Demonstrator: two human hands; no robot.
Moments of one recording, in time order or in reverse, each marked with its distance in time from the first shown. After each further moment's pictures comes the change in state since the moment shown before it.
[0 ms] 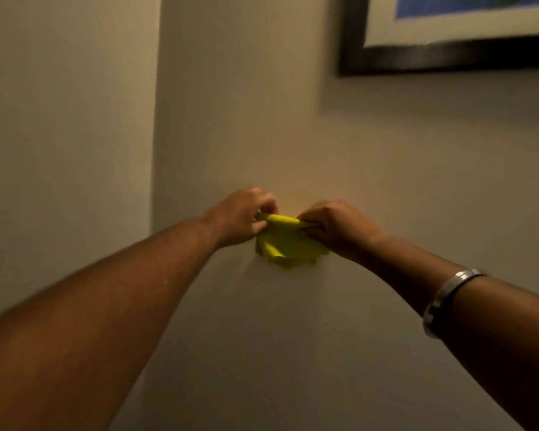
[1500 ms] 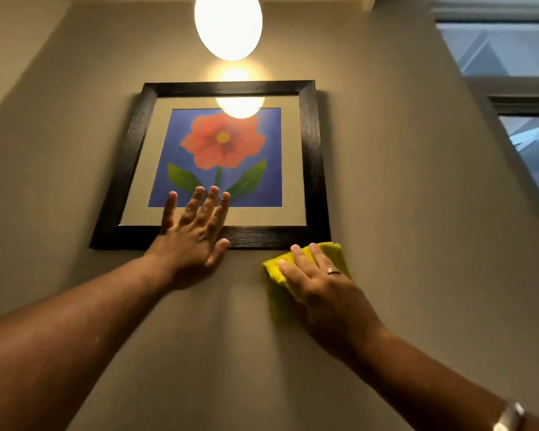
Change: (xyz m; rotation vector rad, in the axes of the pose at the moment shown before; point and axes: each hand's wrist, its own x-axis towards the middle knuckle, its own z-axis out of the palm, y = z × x) left_hand 0.272 0.254 -0.030 0.523 0.570 0.086; right_hand -0.155 0.243 -0.222 -0.489 0.457 0.164
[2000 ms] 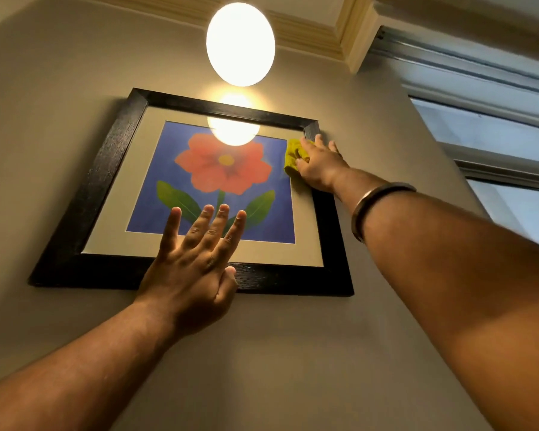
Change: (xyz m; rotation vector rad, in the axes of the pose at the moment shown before) left_hand 0.021 -0.008 0.036 -0.186 0.364 0.088; right_hand 0.271 0.073 -0.076 -0.091 0.024 0.446
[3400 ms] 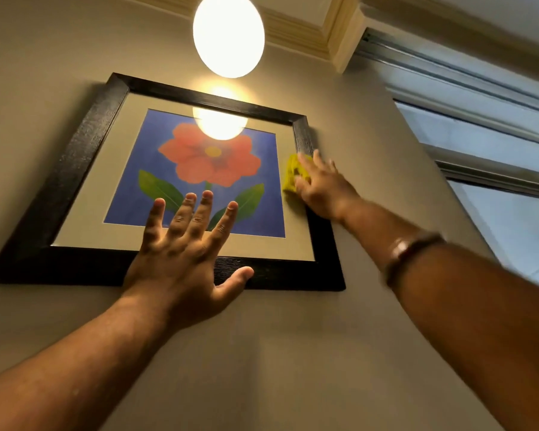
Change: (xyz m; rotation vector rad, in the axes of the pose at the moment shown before) left_hand 0.005 0.004 0.009 0.088 0.035 -0.056; right_hand -0.047 0.029 0.023 0.003 0.115 -0.066
